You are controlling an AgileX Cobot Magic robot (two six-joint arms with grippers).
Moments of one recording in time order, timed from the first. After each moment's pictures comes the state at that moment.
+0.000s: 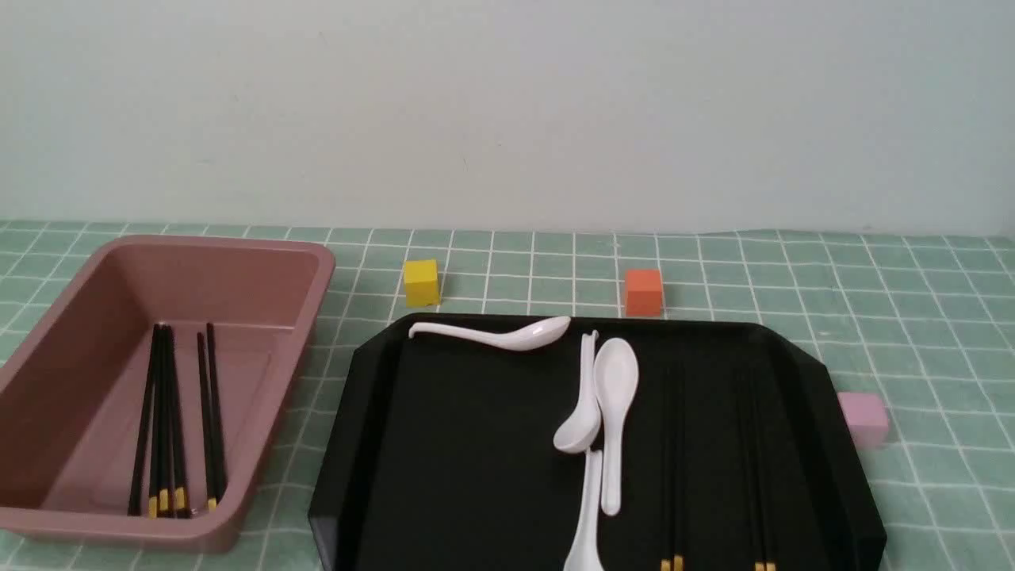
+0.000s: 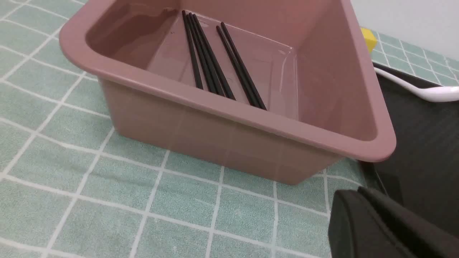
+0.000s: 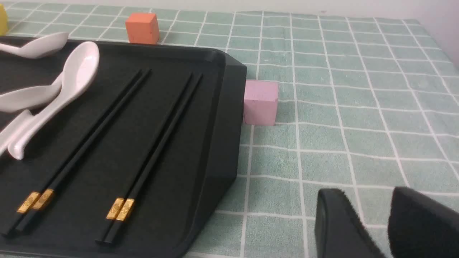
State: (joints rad) right arm 0.02 -0.01 0.02 -0.02 0.37 0.05; left arm -0.05 -0.01 0.03 -0.05 0.38 -0.31
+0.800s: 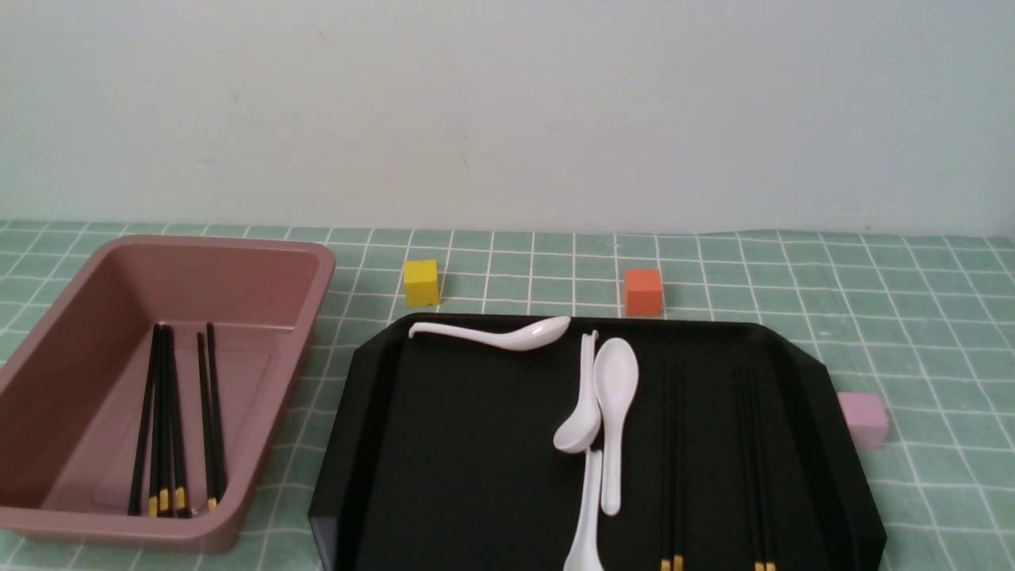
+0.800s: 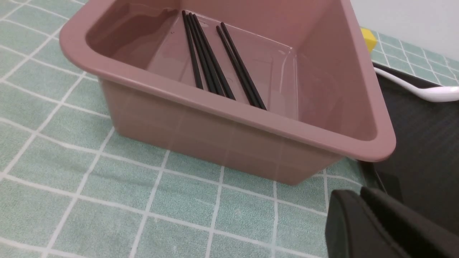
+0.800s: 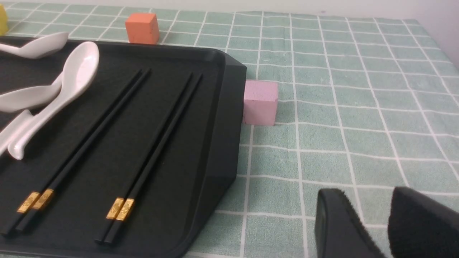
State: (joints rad) right arm 0.02 -0.01 0.02 -0.02 0.37 0.05; left arm -0.05 -0.01 0.03 -0.05 0.38 -0.31
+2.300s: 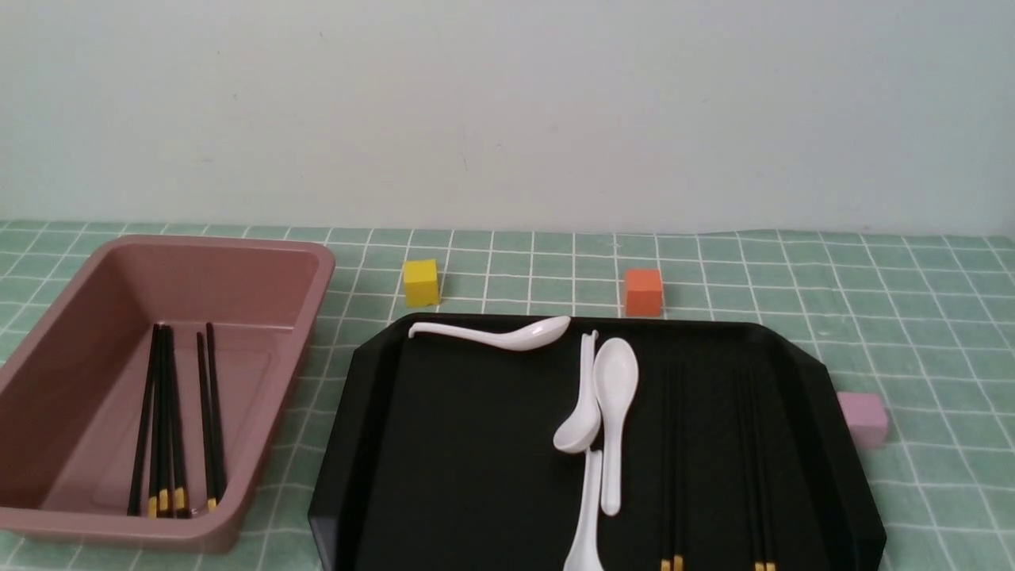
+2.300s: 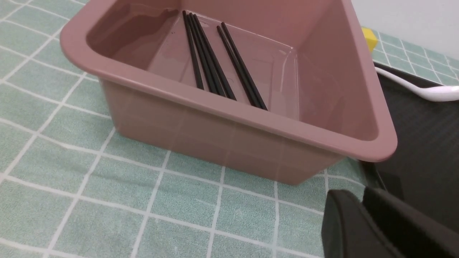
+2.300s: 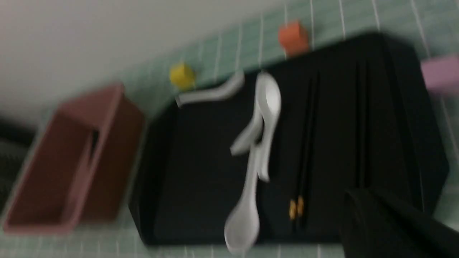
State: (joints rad) right arm 0.02 0.60 -0.63 0.54 0.81 0.12; left arm -0.05 -0.01 0.03 -0.04 0.38 -0.31
